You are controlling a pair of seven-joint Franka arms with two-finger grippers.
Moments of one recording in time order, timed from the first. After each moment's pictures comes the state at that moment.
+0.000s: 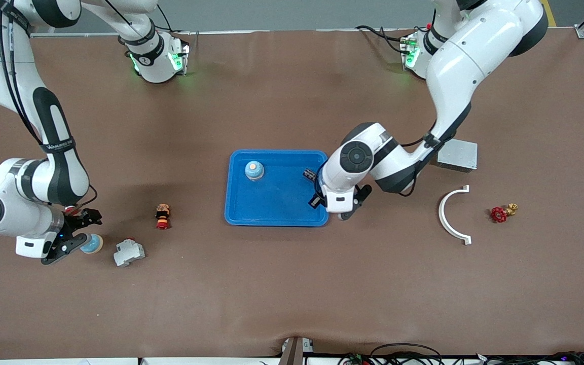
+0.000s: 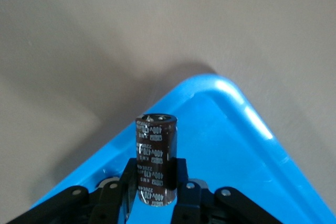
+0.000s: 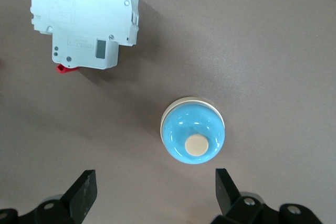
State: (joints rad) left arm -0.10 0.83 -0.68 -1.58 0.41 2.29 -1.70; right arm -0.13 0.65 -0.02 -1.63 -0.08 2.20 -0.72
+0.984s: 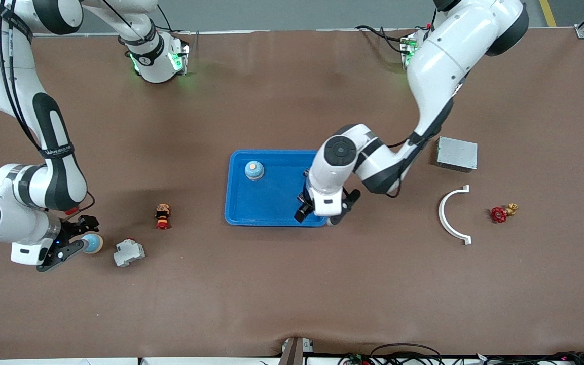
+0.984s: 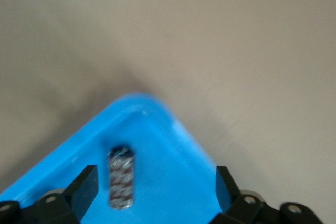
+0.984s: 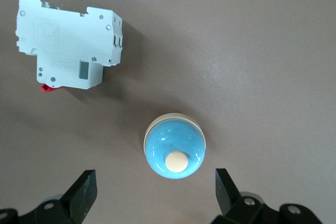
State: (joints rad) left arm -0.23 0.80 -0.52 -1.46 0.41 2.36 -1.72; right arm -0.13 0.69 -0.02 -1.56 -0.08 2.20 -0.72
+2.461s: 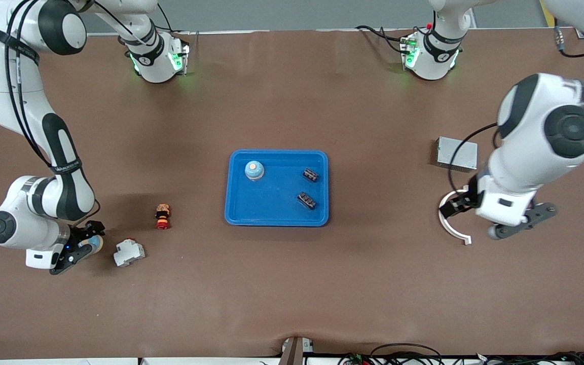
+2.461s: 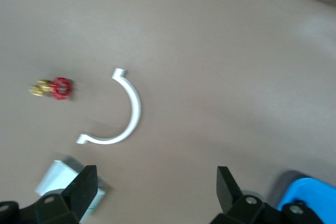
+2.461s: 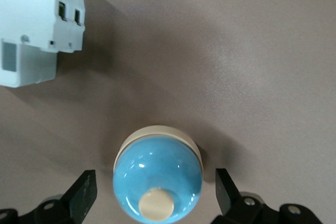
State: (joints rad) left arm 0.28 0.39 -0.59 -1.46 0.29 1.76 -0.71; right arm -0.16 0.83 -0.02 -1.49 -0.08 2.26 -0.78
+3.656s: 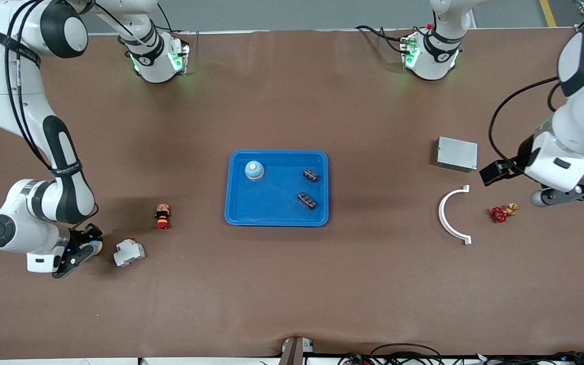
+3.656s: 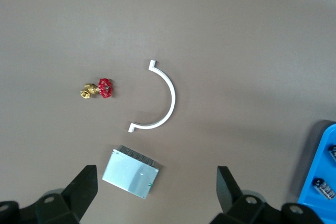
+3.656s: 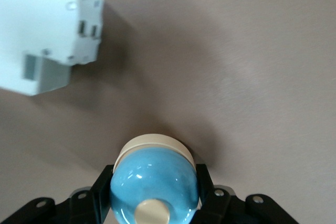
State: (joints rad) left arm 0.40 0.25 -0.63 -1.46 0.21 1.63 -0.40; right arm -0.16 0.83 0.00 -1.44 -0.08 2.18 -0.85
